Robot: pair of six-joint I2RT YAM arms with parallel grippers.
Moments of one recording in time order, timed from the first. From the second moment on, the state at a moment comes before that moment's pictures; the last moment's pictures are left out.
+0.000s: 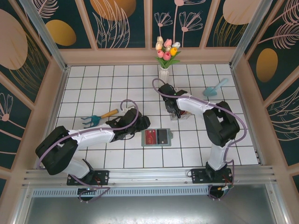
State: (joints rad) left arm -0.84 1.48 0.72 -0.06 -0.11 -1.05; right arm 0.61 1.85 1.25 -0.66 0.45 0.39
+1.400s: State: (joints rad) left arm -0.84 1.48 0.72 -0.08 -0.11 -1.05; right arm 0.64 1.80 1.28 -0.72 0.56 0.38
